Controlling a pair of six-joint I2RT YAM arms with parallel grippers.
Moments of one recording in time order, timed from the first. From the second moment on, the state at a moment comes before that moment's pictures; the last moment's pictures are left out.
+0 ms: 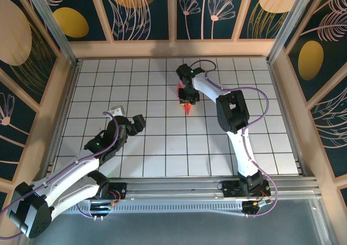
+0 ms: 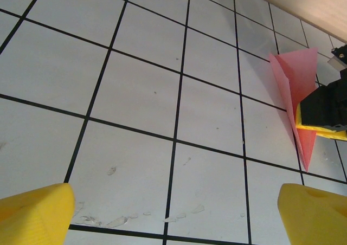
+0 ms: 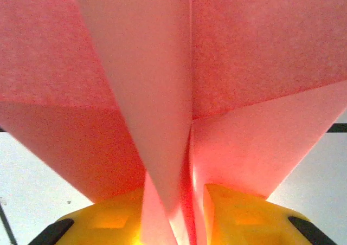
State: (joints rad) left arm -0.62 0.89 0.47 -0.20 -0.35 -0.76; right arm 0.53 2.34 1.96 -1.02 -0.04 0.52
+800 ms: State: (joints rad) left arm -0.62 0.90 0.50 -0.20 -0.35 -0.76; right arm 0.56 2.26 1.93 -1.01 -0.04 0.52
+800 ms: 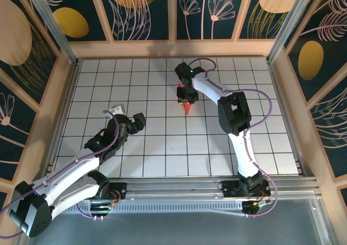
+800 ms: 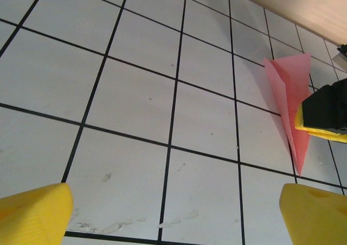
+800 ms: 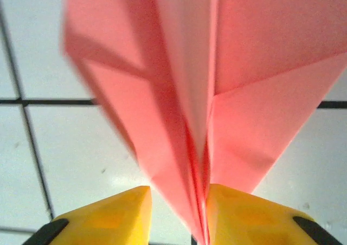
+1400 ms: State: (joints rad) left arm -0.39 0.95 0.63 -0.19 -0.41 -0.64; right arm 0.56 1.45 1.29 -0.73 0.22 0.47
